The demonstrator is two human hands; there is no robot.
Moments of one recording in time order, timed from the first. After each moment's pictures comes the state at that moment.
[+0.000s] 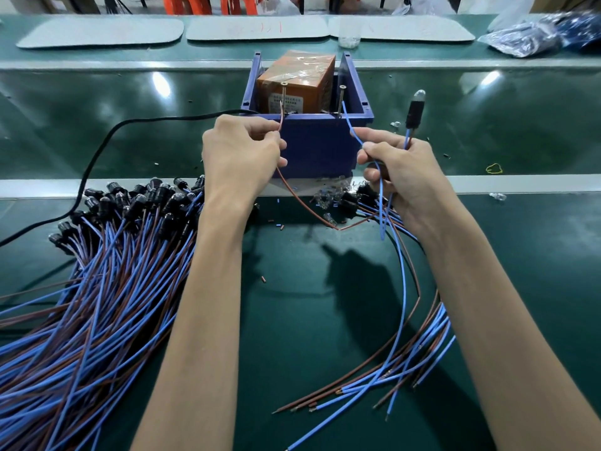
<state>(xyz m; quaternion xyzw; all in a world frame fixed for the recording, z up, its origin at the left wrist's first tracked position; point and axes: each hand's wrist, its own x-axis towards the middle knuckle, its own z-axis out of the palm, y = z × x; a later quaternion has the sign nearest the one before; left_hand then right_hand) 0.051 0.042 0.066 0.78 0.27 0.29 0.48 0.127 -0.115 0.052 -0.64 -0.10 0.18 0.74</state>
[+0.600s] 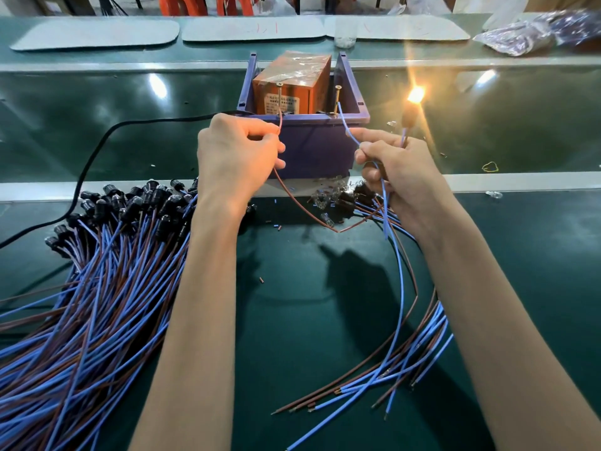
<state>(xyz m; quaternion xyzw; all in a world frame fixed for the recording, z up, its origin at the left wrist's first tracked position) 0.046 0.041 0.070 0.80 0.25 0.28 0.46 0.128 -0.115 0.054 -0.65 -0.10 0.18 0.73</state>
